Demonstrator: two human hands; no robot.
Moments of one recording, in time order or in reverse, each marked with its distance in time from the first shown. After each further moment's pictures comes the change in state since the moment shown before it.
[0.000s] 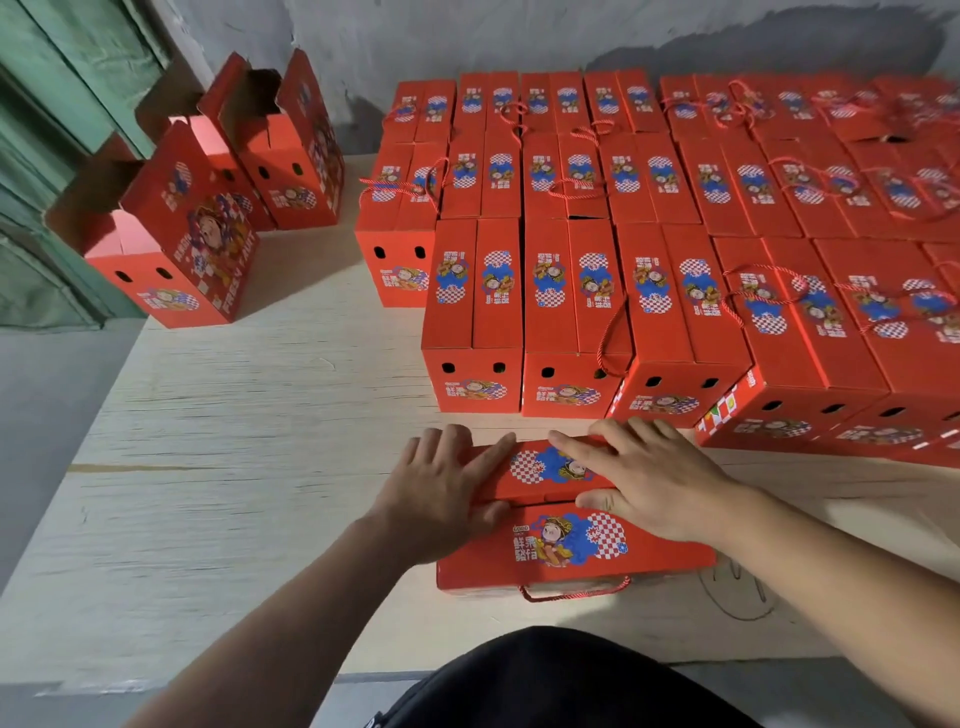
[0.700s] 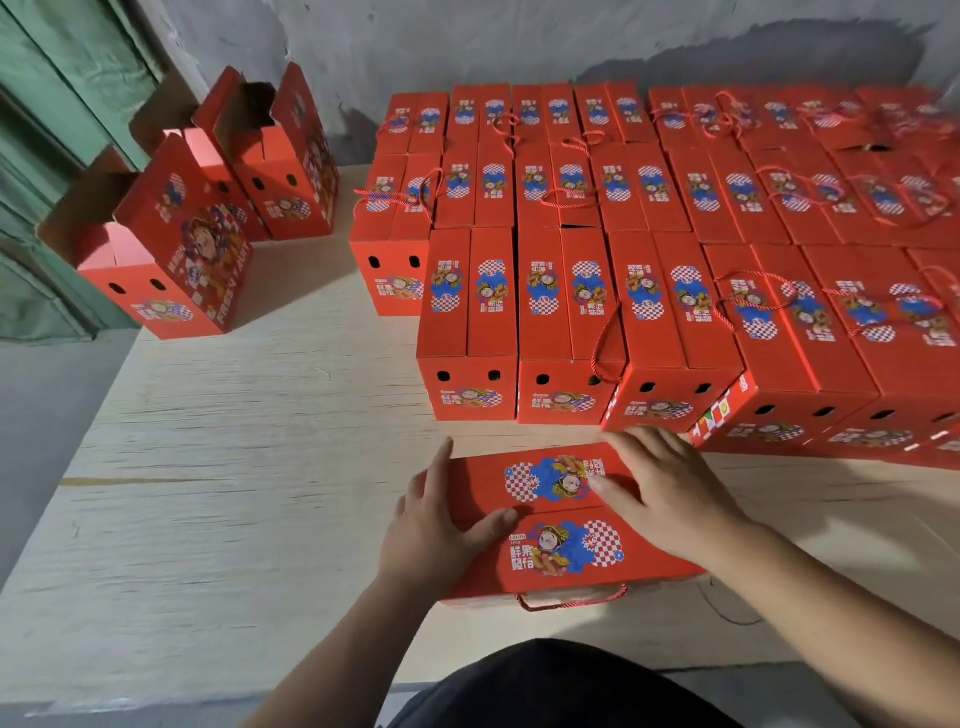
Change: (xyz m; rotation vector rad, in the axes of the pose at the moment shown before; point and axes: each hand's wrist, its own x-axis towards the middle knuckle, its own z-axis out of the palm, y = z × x) left_hand -0.021 0.025 0.026 -0.682 -0.186 -0.697; right_hand -0.014 -0.002 0.023 0.192 0.224 0.303
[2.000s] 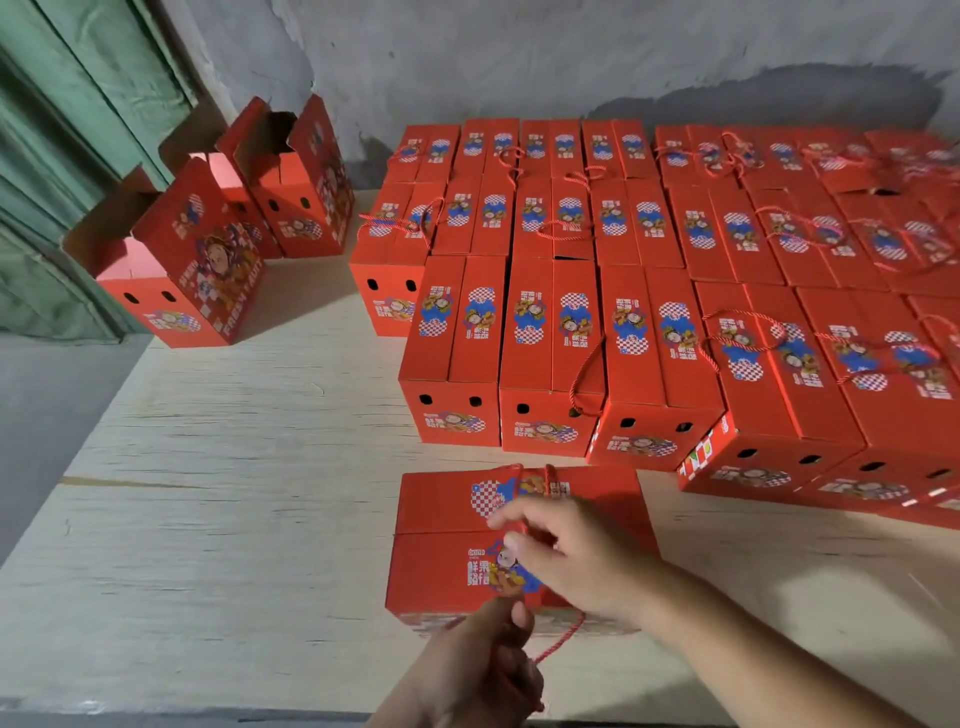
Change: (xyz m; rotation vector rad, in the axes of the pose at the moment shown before) left_hand -0.093 0.102 0.032 -1.630 -0.358 -0.839; right_hand -0.002 -0.049 -0.028 0.778 -0.277 -0.161
